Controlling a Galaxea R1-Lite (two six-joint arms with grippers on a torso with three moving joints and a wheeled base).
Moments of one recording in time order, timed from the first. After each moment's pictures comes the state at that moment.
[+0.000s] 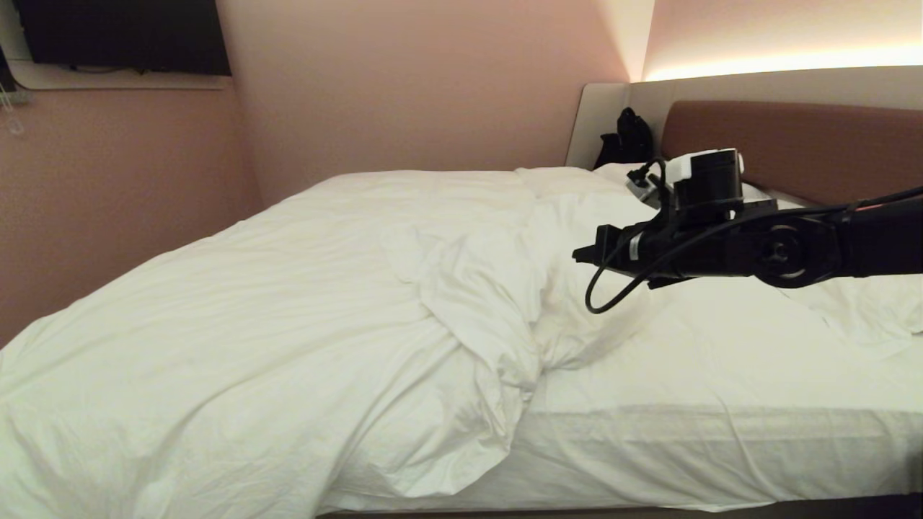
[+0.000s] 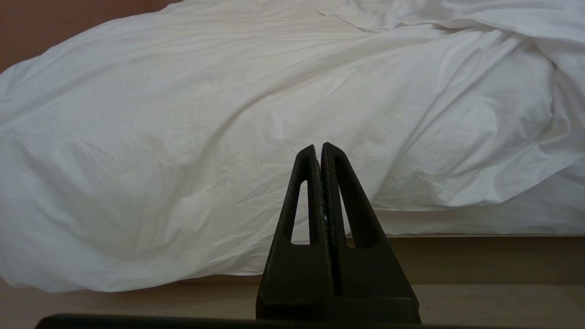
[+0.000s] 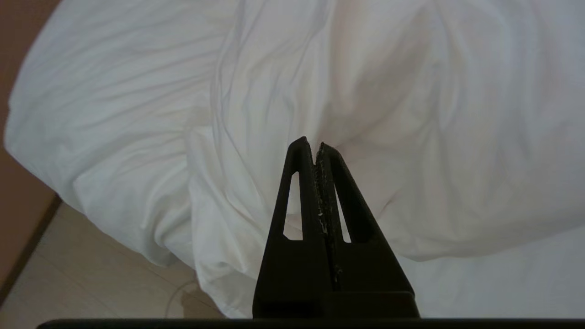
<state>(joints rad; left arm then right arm) 0.01 0.00 0.00 0.00 -0.02 0.01 0.30 1.96 -1.44 -0.09 0.26 0.35</state>
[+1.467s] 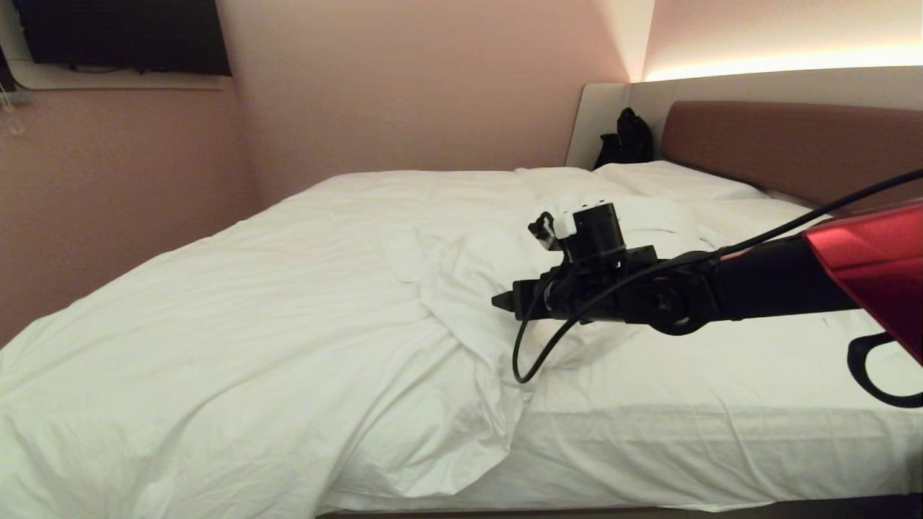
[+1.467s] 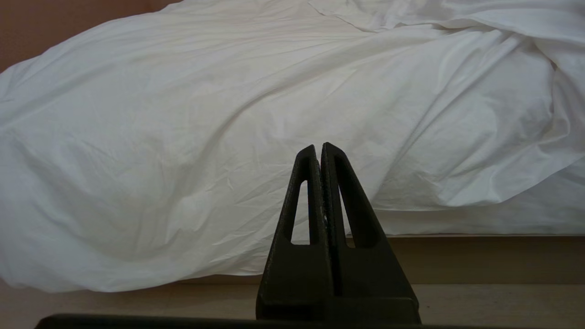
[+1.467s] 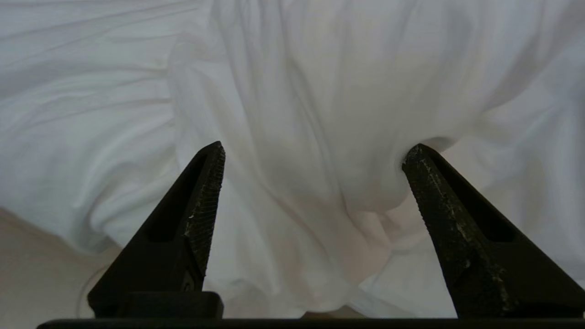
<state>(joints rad) 0.01 0.00 0.00 0.00 -0.02 0.01 0.53 2.11 -1.48 -0.11 -0.03 0.23</state>
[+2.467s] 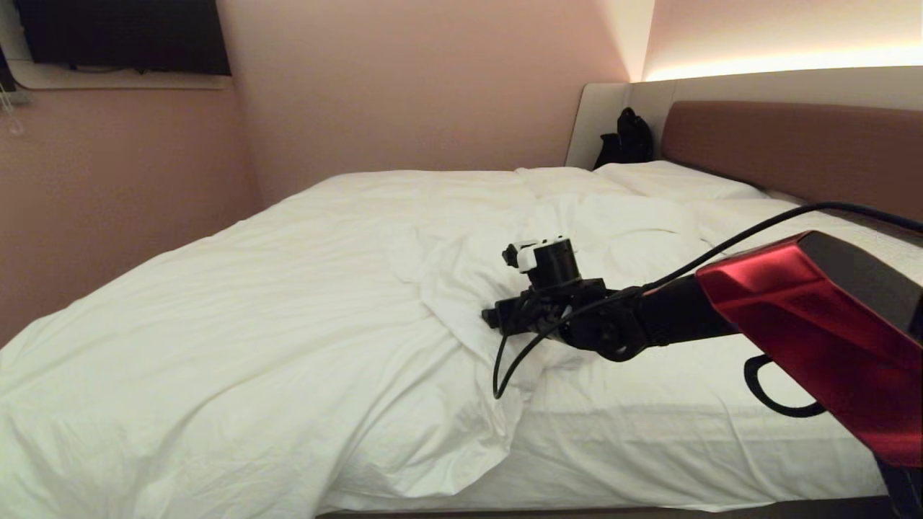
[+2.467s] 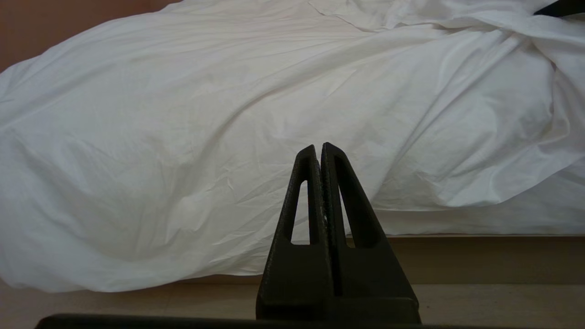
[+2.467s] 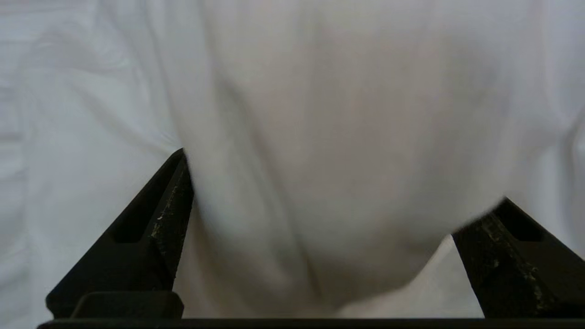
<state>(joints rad) 0.01 0.00 0.00 0.00 -0.02 0.01 0.56 2.29 -1.56 -0.24 -0.26 0.11</state>
